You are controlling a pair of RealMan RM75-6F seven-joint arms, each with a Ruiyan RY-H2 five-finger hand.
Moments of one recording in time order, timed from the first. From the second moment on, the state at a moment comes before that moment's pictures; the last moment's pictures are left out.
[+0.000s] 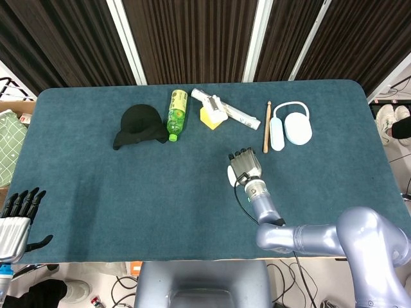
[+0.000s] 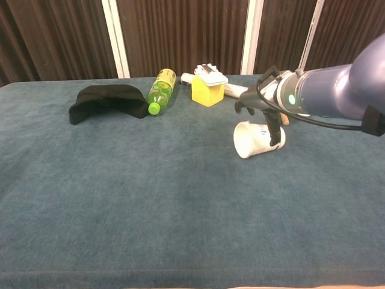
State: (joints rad) left arm -0.11 -1.11 -0.02 -1.61 1.49 1.44 0.11; right arm 1.25 -1.52 0.06 -1.51 -0.18 1.00 -1.18
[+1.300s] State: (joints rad) left arm -0.11 -1.12 -0.03 -1.61 1.47 1.44 0.13; right arm 0.95 -1.45 0.16 -1.21 -0.81 0.60 -0.27
